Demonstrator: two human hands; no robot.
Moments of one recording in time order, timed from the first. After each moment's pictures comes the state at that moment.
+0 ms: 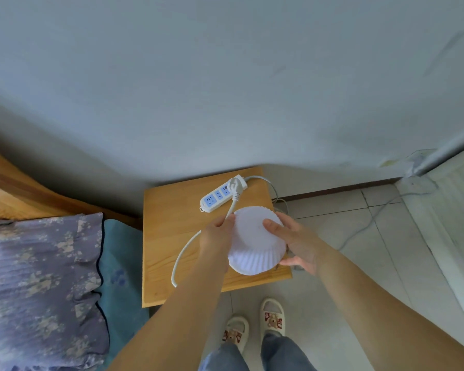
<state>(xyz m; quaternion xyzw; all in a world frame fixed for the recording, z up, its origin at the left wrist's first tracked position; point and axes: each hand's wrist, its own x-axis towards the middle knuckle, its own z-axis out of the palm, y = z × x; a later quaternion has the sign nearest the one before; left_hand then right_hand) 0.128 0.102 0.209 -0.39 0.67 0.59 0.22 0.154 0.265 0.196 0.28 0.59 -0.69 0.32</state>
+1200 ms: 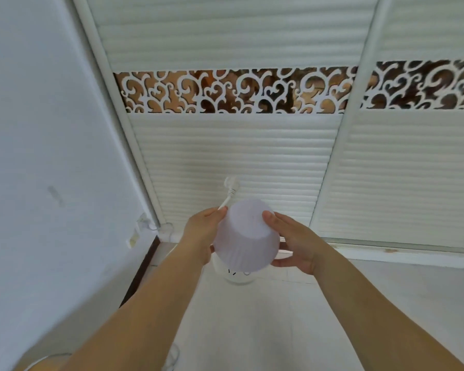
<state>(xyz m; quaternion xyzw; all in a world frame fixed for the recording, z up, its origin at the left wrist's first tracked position) 0.415 0.358 0.419 0.29 0.64 0.49 0.52 0.601 0.376 0.401 0.53 0.44 -0.67 -0.29</state>
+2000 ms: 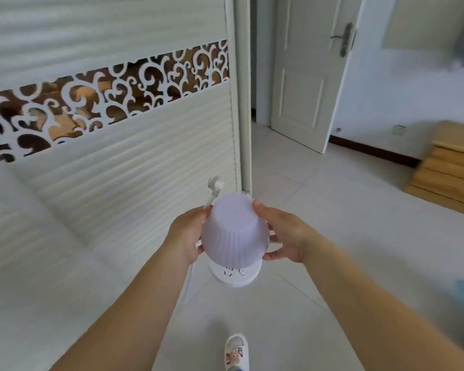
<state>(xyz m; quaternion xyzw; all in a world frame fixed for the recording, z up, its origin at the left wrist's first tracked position) 1.039 0.483 0.409 0.52 0.50 0.16 0.68 1.171 0.348 0.393 0.67 0.13 -0.50 -0.54</state>
